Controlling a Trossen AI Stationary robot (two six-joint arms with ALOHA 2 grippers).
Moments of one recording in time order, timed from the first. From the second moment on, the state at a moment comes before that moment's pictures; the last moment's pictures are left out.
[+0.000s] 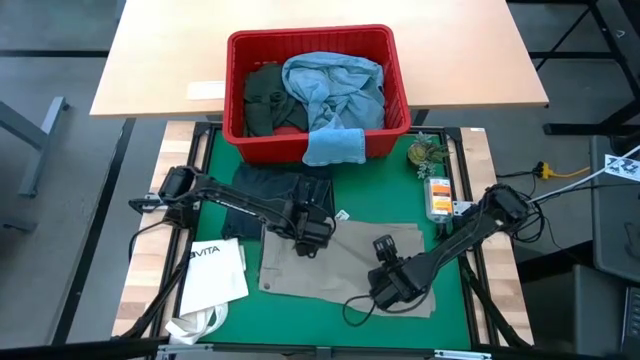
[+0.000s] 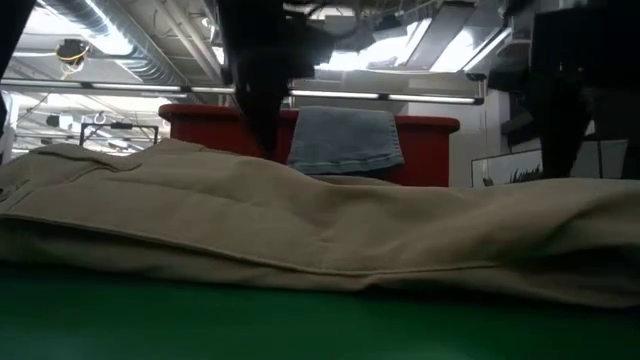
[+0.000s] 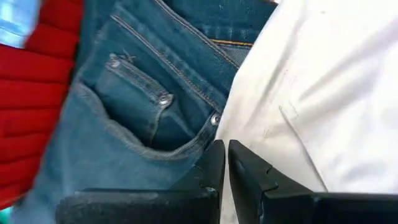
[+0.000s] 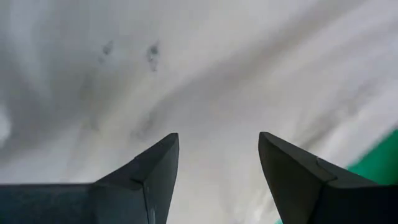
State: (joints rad) left arm -0.20 1.94 1.58 -1.13 -0.46 -0.59; right arm 0.62 1.83 1.23 -1.04 0.32 0.18
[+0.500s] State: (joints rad) left arm -0.35 1.94 1.64 -1.23 -0.42 -0.70; right arm 0.58 1.75 1.14 -1.14 0.48 0.22
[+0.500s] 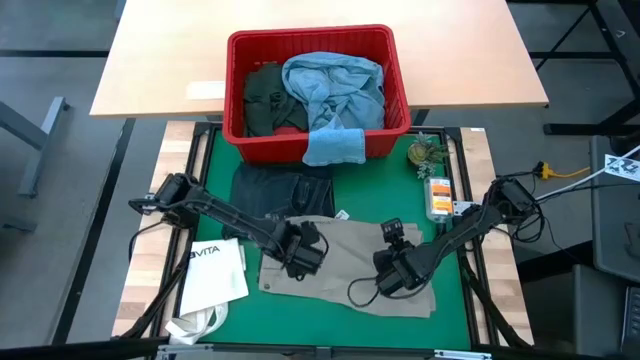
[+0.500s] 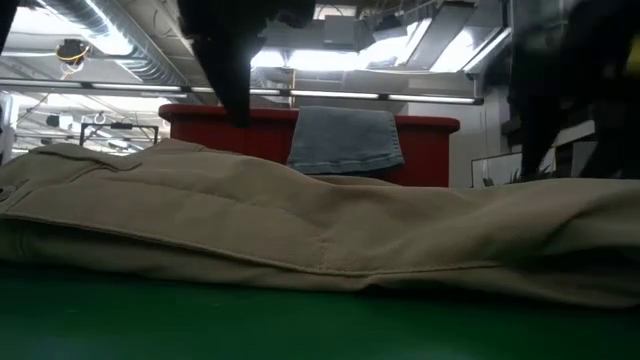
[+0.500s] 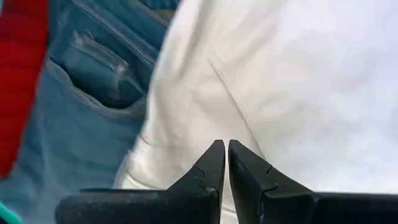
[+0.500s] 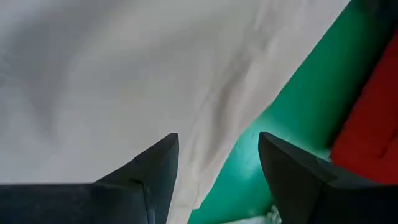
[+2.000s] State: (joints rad) left arm -0.63 2.06 1.49 -0.99 -0.34 -1.04; right arm 0.53 1.74 0.89 -1.09 0.02 0.26
